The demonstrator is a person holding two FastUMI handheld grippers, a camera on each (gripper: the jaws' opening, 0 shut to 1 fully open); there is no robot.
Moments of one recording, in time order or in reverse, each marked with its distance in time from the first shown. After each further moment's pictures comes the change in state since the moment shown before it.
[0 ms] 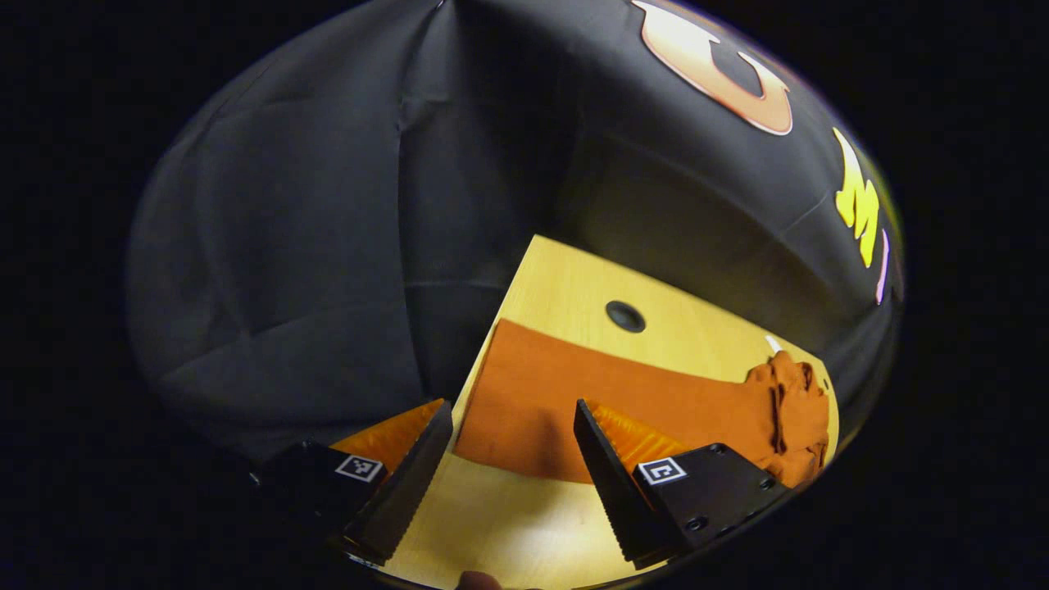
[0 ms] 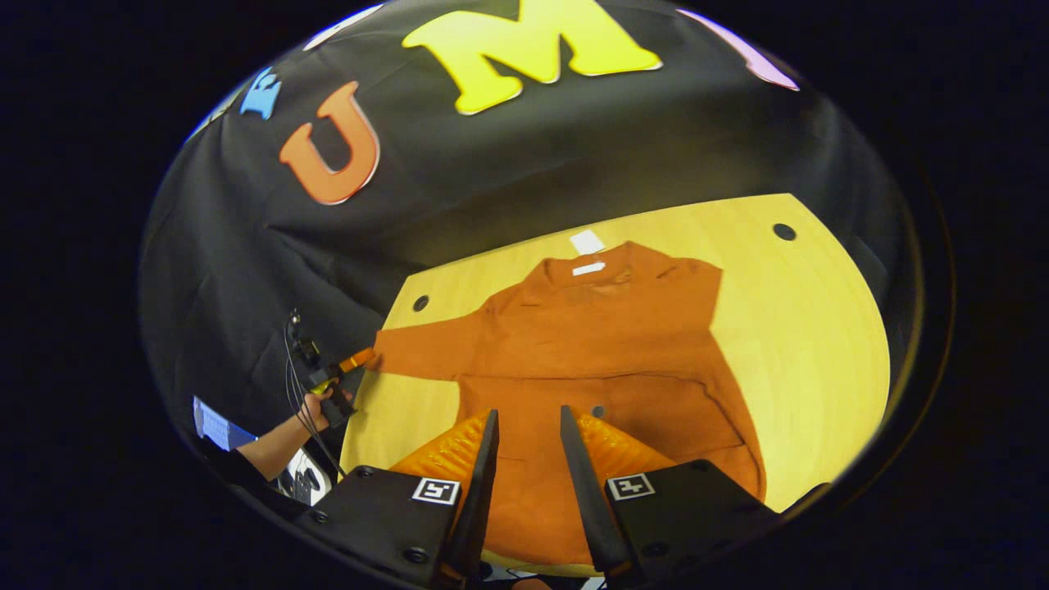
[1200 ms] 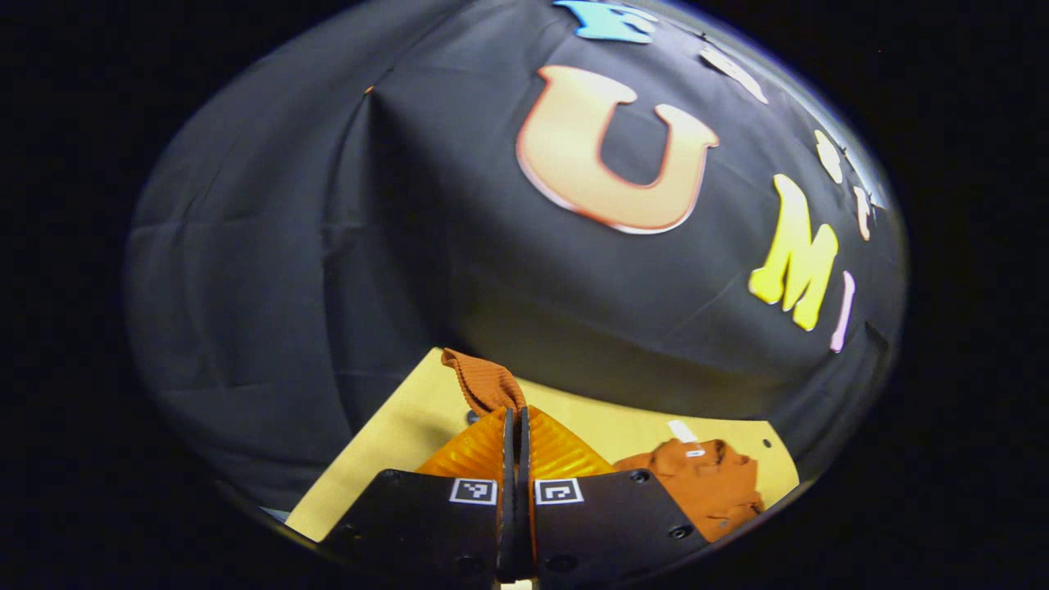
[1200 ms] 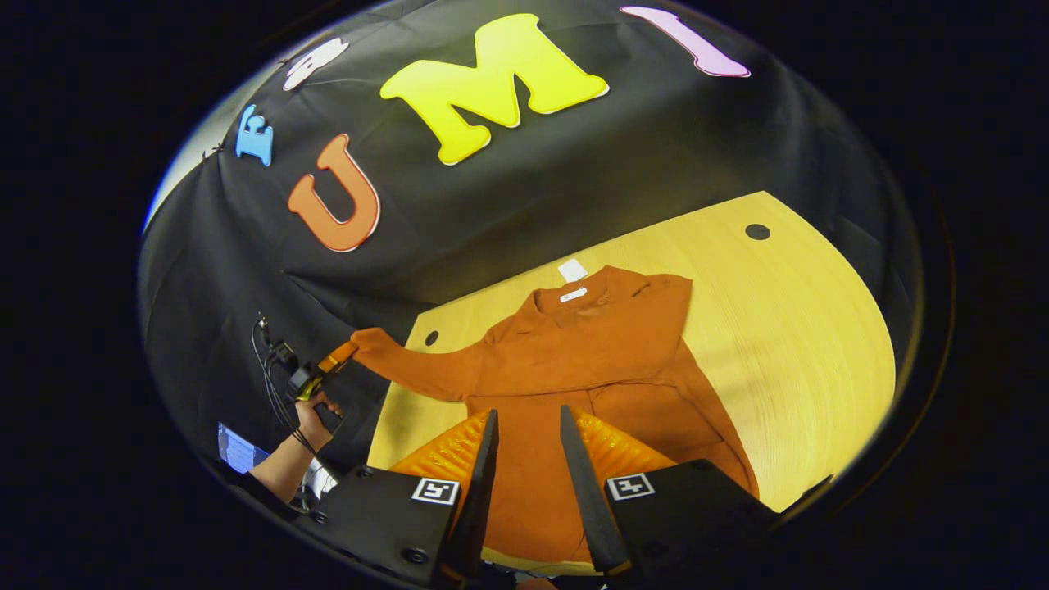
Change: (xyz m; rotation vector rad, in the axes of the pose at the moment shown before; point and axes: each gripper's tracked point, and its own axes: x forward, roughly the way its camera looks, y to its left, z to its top) left arm -0.131 -0.180 0.132 -0.004 -0.324 -0.179; right arm -0.049 -0.022 0.007 0.049 -0.104 0.122
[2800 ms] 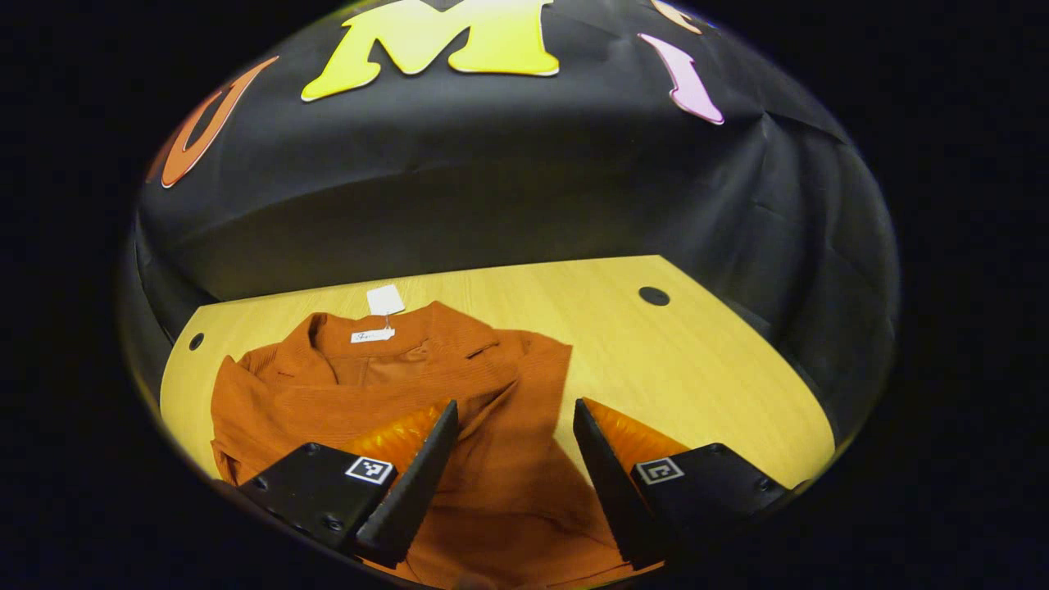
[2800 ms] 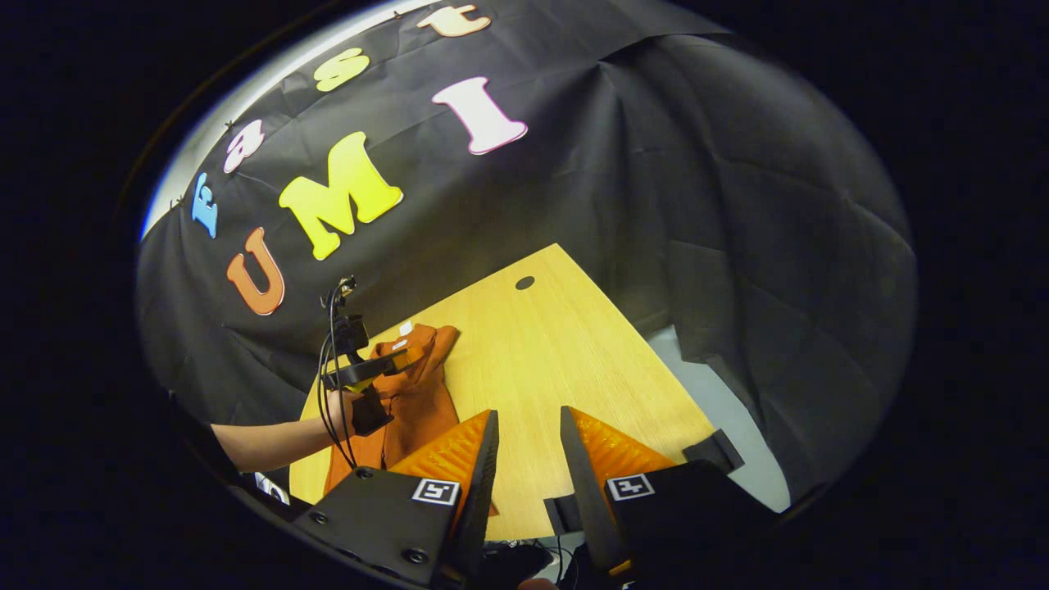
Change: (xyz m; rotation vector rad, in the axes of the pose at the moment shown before) left arm 0.019 -0.441 -0.293 0.394 0.343 -0.191; right arm -0.246 -0.304 -0.031 0.091 -0.264 -0.284
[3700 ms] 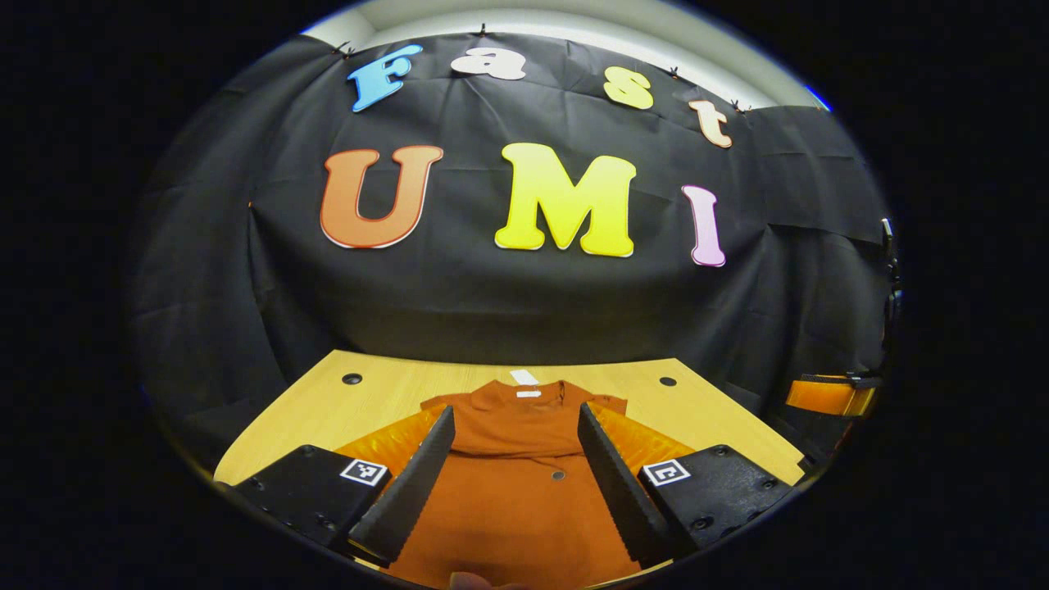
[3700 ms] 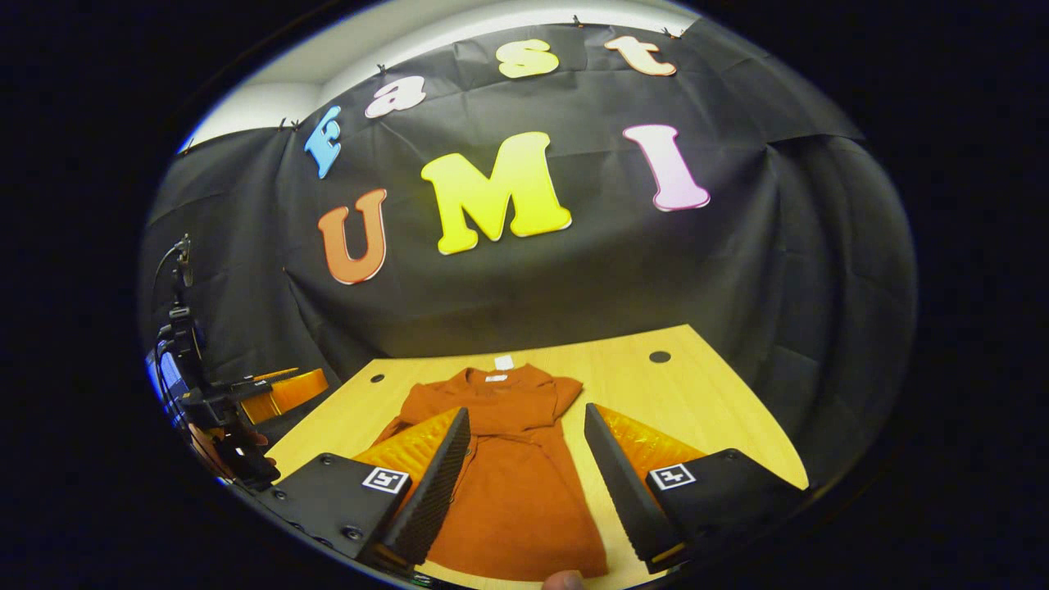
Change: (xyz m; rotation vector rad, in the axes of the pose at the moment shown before) left arm -0.318 0.172 0.005 -0.098 -0.353 0.119; right arm 0.056 0.232 -0.034 -0.332 -0.202 0.187
